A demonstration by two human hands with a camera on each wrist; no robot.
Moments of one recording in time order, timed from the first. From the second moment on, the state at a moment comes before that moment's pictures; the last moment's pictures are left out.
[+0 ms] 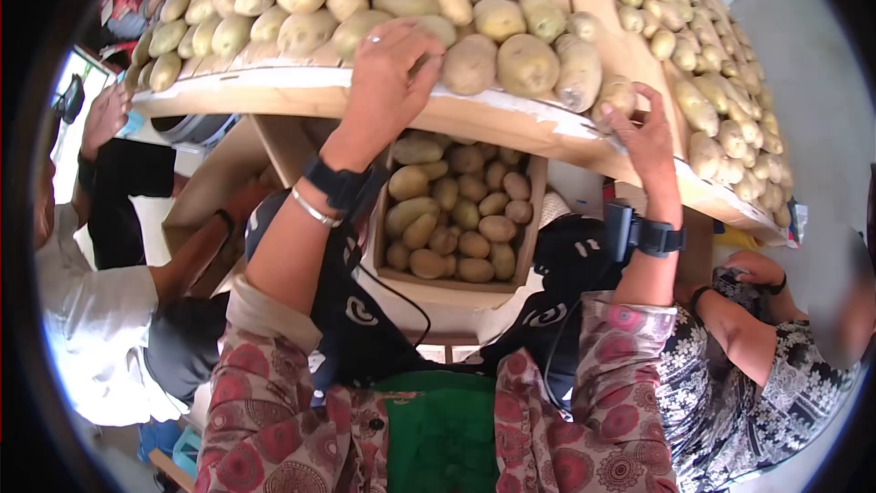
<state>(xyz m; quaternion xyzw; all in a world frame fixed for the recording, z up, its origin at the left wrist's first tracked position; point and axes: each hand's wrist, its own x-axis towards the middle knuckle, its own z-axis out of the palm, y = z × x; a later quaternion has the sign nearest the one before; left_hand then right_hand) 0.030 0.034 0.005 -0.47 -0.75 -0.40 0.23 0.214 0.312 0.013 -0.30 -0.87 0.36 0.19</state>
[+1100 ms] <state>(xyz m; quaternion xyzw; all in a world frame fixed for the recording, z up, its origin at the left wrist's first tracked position) 0.026 -0.007 0.028 -0.41 -0.77 -0.43 0.23 0.187 0.073 -0.165 0.11 -0.97 0.08 -0.19</state>
